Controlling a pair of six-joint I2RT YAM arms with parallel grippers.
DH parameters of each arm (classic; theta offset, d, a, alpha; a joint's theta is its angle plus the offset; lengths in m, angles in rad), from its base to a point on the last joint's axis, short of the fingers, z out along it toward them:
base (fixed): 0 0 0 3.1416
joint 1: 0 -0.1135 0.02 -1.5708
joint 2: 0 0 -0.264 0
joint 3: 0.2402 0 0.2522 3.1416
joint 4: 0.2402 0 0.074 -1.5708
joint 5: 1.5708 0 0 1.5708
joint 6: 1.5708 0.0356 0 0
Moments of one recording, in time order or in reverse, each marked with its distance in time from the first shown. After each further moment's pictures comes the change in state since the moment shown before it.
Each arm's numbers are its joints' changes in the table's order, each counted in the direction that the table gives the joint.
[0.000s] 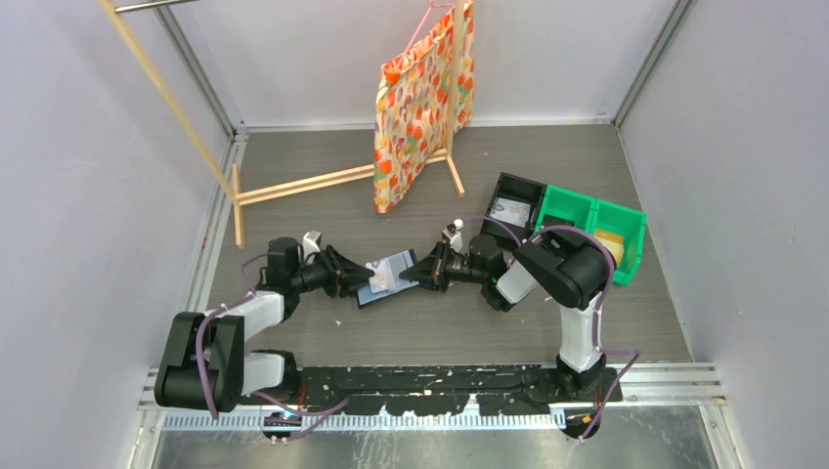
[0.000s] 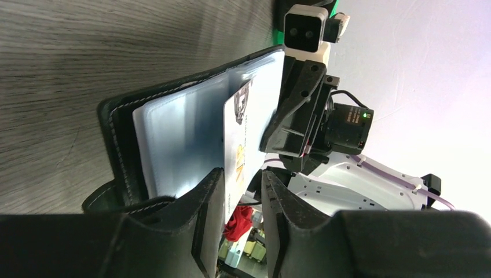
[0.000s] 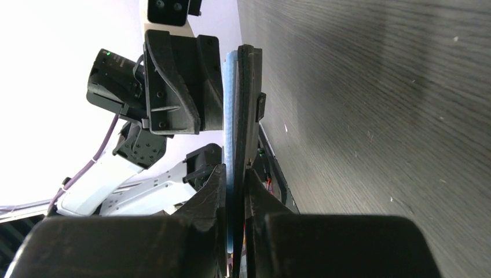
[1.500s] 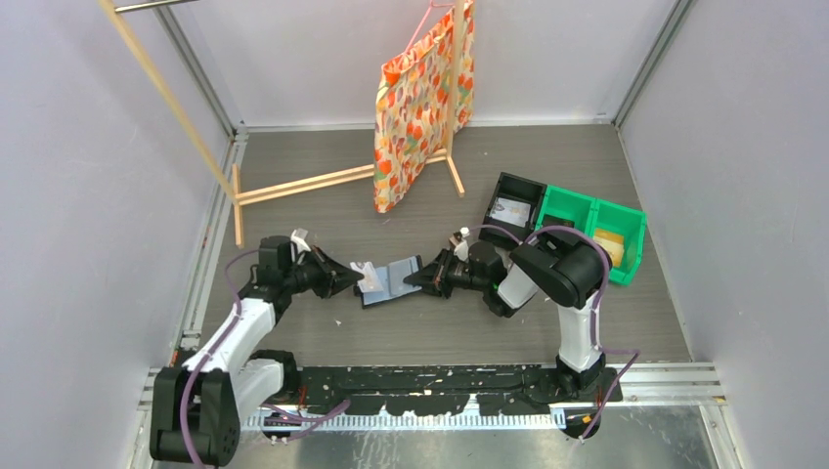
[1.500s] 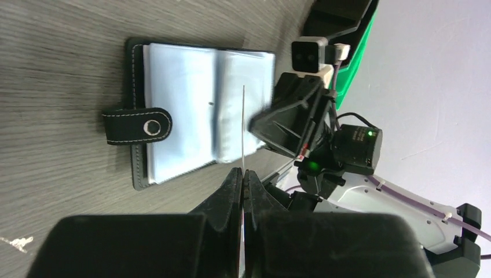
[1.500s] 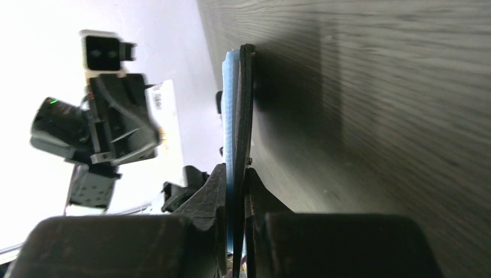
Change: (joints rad) left arm -0.006 0.232 0.069 0.384 -0.174 0.121; right arm -0.020 -0.024 -0.044 0.011 0.115 -0.014
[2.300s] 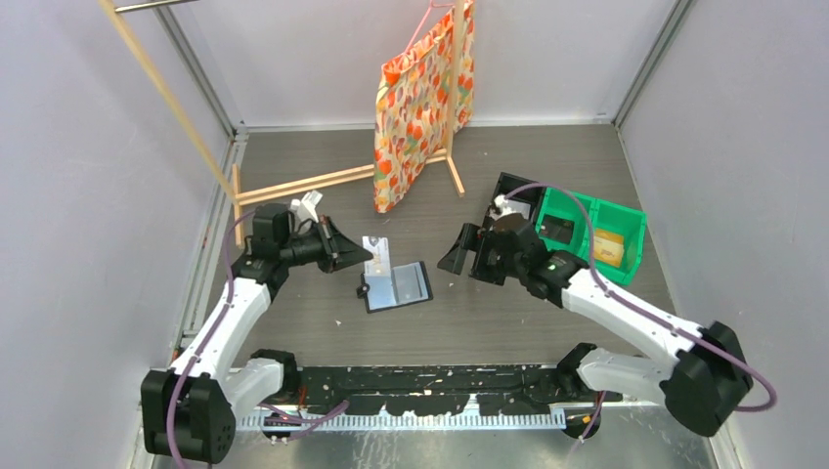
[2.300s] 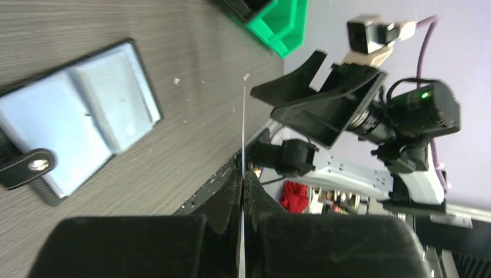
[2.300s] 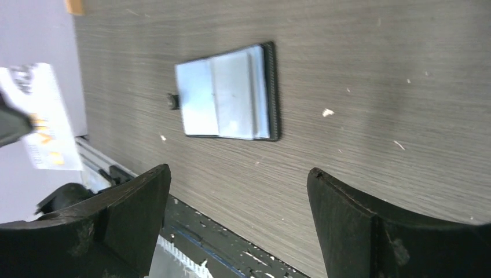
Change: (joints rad) left arm 0.041 0.010 0.294 0.177 0.179 0.223; right arm 0.001 0.844 0.206 1.474 0.428 -0.596
